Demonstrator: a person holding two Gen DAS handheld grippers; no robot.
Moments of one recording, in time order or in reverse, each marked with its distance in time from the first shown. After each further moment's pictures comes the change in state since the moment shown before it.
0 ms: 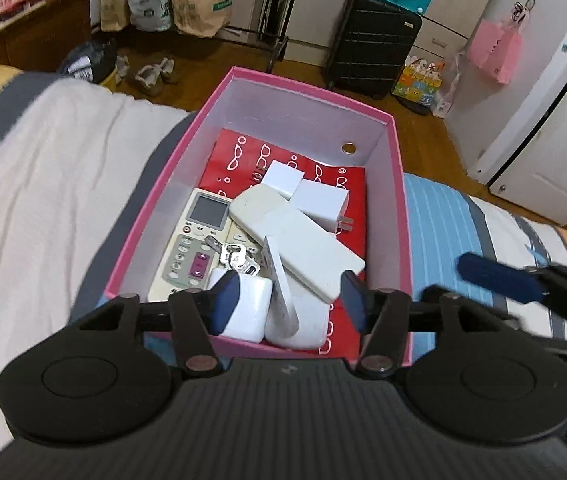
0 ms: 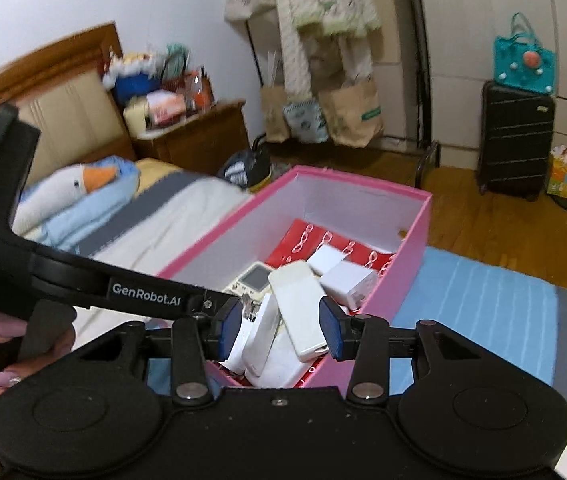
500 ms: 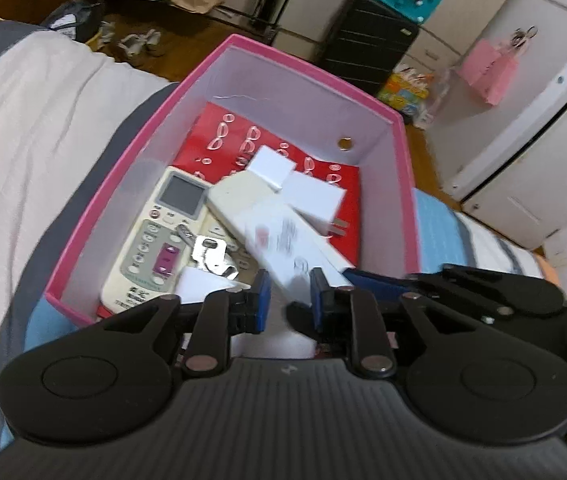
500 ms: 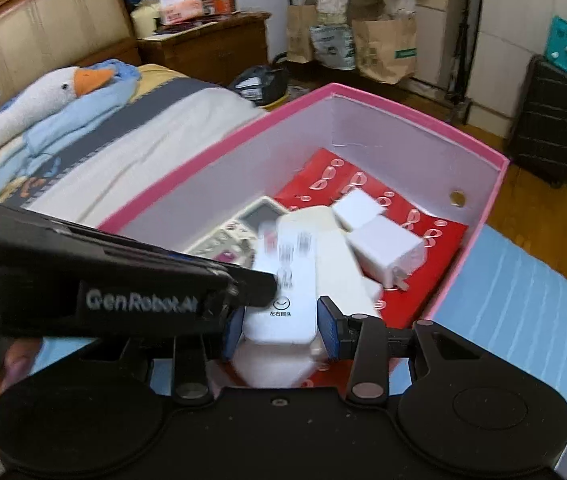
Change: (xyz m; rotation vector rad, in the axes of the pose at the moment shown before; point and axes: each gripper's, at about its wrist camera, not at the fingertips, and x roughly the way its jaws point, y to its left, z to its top) left arm 0.059 0.028 0.000 -0.122 0.029 -0.122; right arm 0.108 0.019 0.002 -0.153 0.272 -0.022
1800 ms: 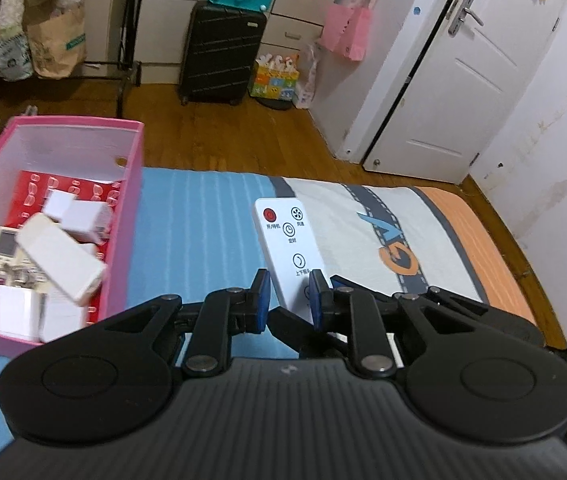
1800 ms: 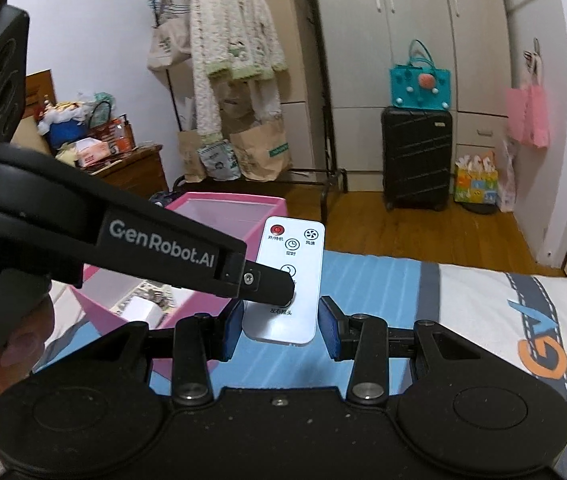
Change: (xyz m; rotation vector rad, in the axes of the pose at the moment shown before) left arm -0.063 -0.209 -0.062 0.339 -0.041 -0.175; right arm -0.171 -0.062 -0.125 0.257 -0.372 -0.202
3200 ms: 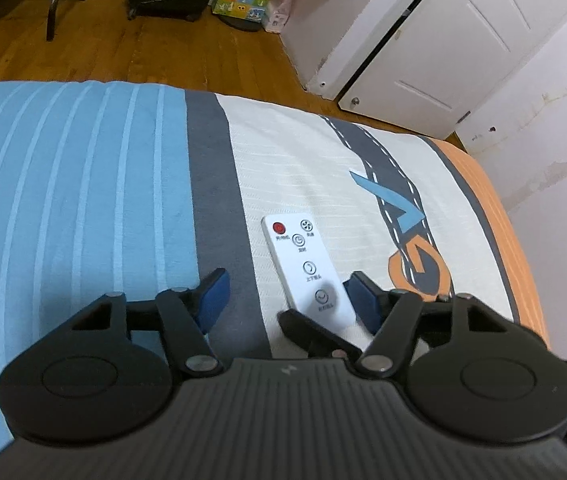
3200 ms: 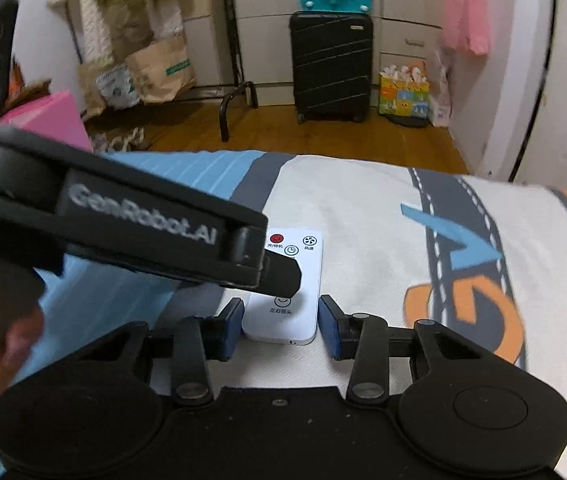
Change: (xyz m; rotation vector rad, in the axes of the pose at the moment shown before) left arm 0.265 -0.036 0.002 -0.087 0.209 -0.146; right arm 0.113 -0.172 -0.052 0.112 0.237 -0.190
